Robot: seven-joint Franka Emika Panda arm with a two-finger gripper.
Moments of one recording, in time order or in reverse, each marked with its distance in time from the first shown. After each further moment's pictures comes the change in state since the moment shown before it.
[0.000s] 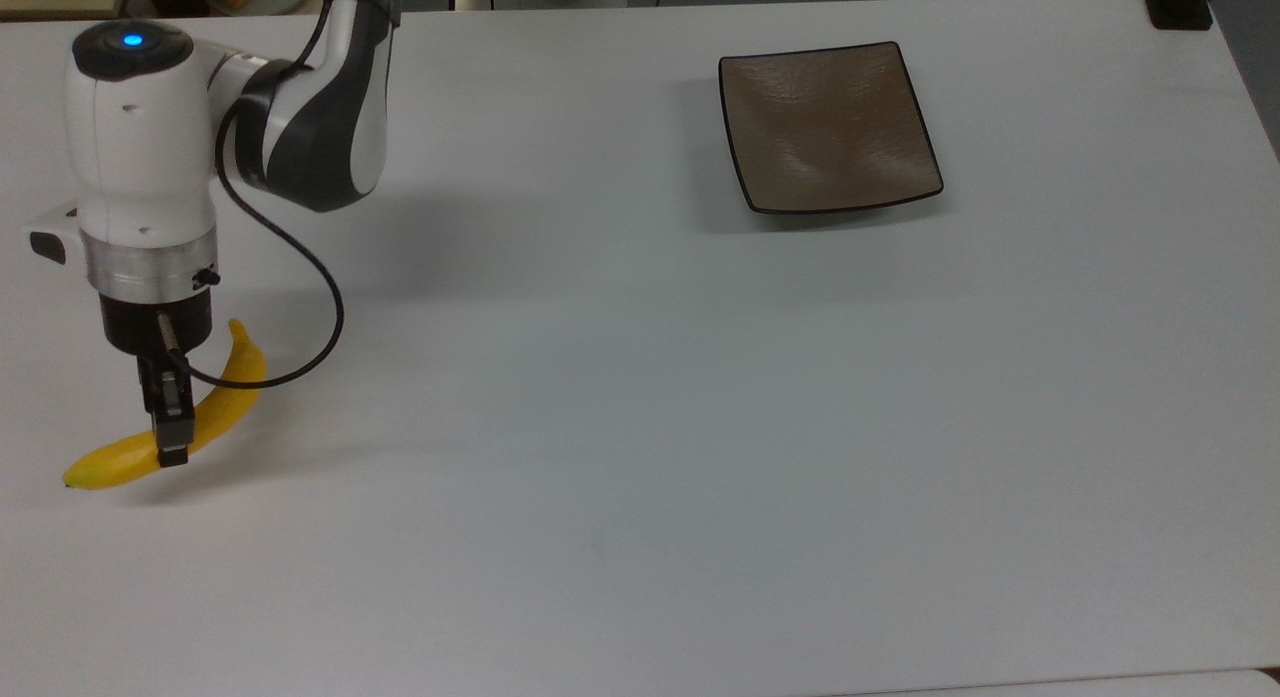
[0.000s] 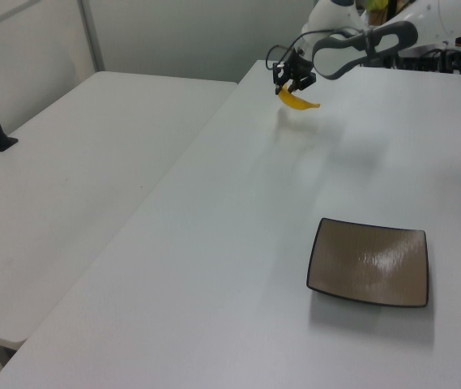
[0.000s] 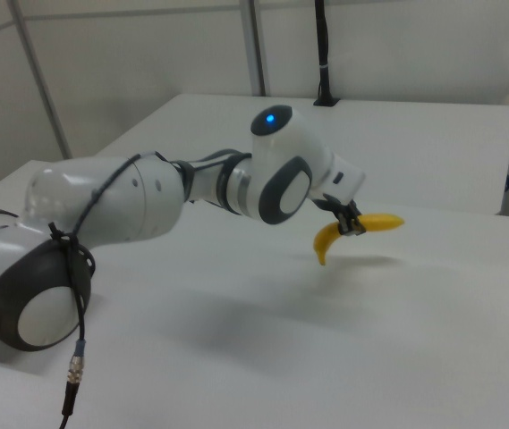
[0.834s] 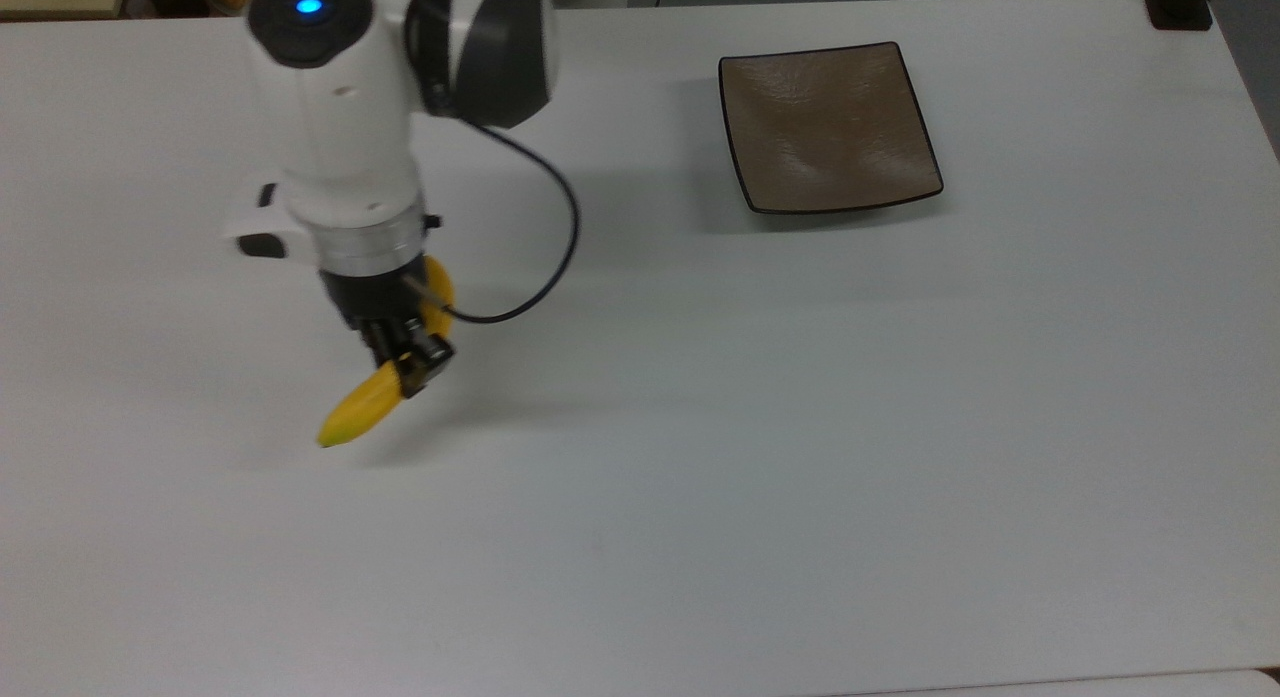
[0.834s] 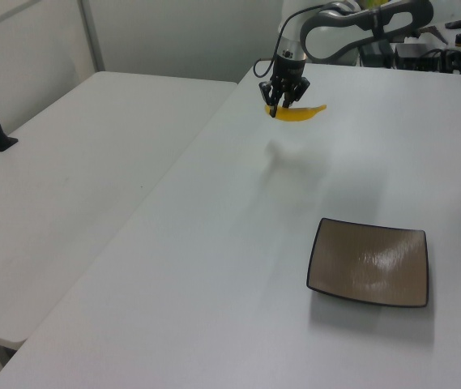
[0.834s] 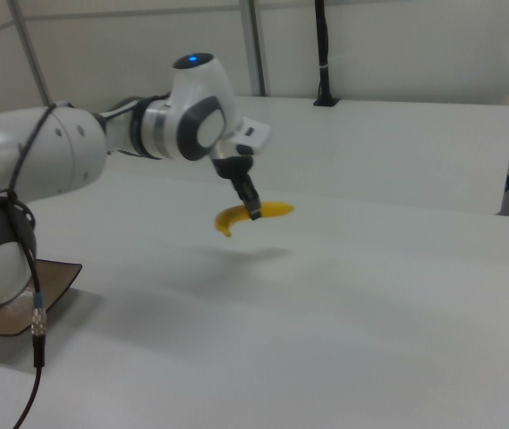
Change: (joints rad) arm 0.129 -0.178 0.133 -0.080 -0.056 -0.437 -0.141
